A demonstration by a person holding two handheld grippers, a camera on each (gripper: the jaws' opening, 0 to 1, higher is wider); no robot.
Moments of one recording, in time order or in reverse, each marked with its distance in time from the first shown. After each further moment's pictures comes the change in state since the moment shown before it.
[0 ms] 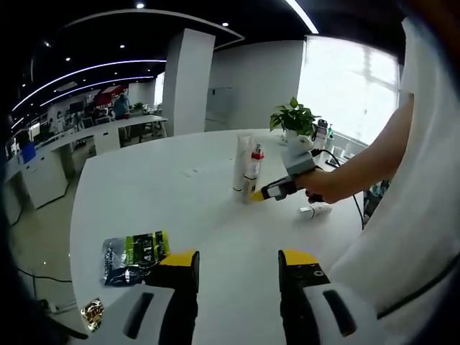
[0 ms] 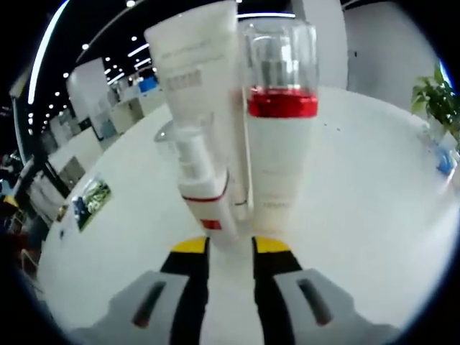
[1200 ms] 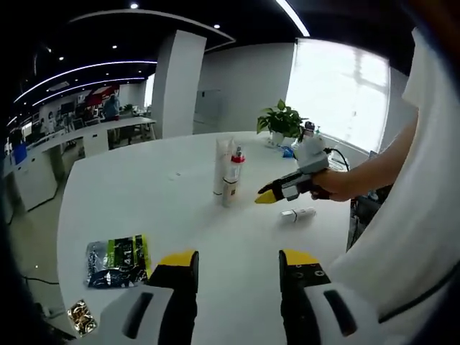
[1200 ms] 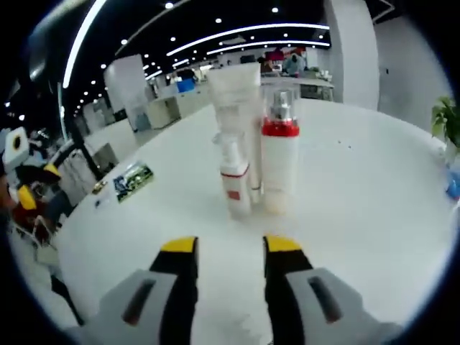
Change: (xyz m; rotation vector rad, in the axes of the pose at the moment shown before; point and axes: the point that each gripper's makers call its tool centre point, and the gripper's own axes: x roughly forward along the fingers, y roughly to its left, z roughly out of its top) left arm 0.004 -0.032 0.004 0.012 -0.012 -0.066; right arm -0.071 0.009 -0.009 -0.140 -0.049 0.199
